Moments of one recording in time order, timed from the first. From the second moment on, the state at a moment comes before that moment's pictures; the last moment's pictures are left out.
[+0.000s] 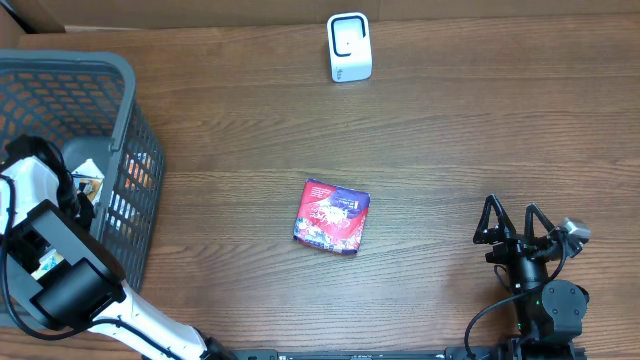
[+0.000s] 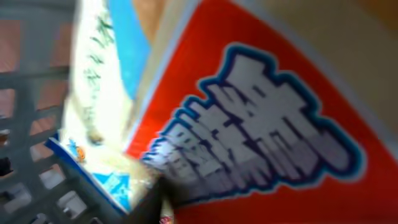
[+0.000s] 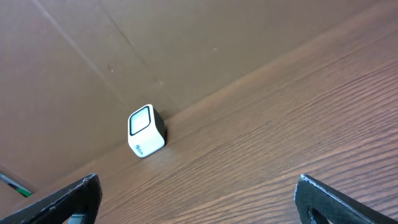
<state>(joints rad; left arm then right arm) 0.71 2.04 1.47 -1.00 -0.47 -0.02 -0.02 0.05 0.02 -0.03 -0.06 0.55</state>
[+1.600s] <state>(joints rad) 0.59 2.05 1.71 -1.38 -0.43 -0.10 -0.02 0.05 0.02 -0.03 -0.06 0.55</state>
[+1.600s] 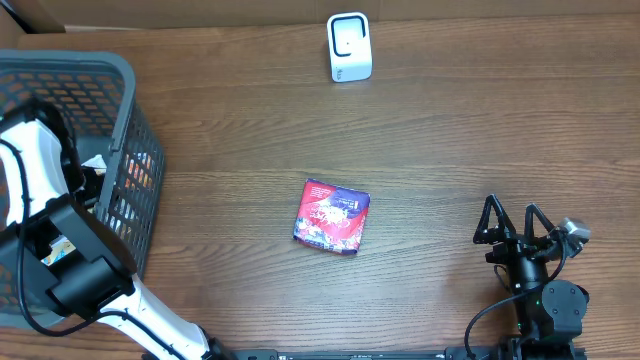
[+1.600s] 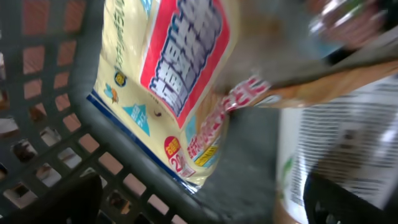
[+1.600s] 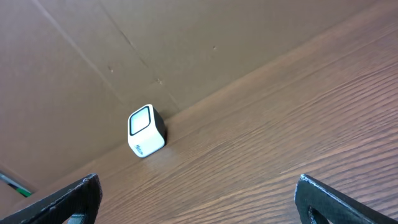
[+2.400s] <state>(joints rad) 0.63 2.05 1.48 -0.89 -0.56 0.23 -0.02 0.05 0.02 -0.03 -0.06 0.55</state>
